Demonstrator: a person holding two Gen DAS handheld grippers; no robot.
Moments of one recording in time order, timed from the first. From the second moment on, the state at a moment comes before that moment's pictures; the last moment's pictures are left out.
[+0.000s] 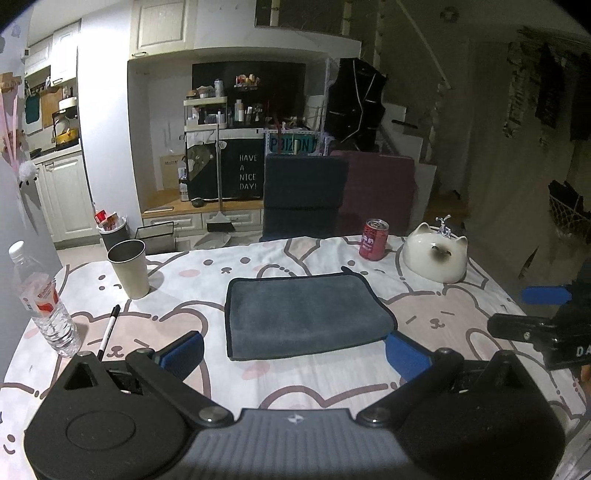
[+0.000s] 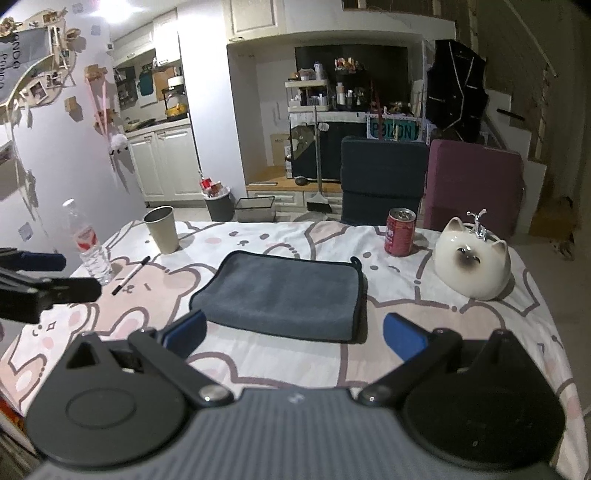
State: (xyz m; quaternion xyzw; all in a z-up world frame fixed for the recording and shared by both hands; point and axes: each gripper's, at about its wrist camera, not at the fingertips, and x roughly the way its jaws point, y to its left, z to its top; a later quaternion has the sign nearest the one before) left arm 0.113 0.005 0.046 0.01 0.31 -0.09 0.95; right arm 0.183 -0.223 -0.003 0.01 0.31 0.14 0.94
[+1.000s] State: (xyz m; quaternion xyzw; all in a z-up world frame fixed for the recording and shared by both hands) left arm 0.037 0.010 0.020 0.01 0.32 -0.11 0.94; right arm 0.098 -0.220 -0.007 -0.01 0.30 0.17 0.94
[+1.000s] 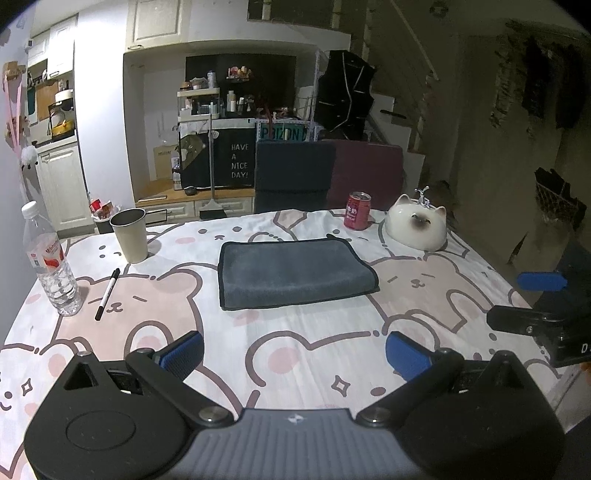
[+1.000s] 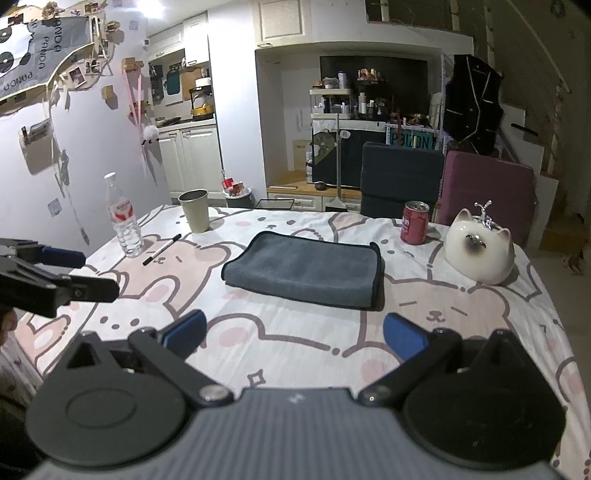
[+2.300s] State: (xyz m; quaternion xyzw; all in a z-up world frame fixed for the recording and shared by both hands) left arm 0.021 0.001 0.013 0.02 0.32 -0.11 0.94; right arm 0.090 -0.219 -0.009 -0.01 0.30 0.18 0.94
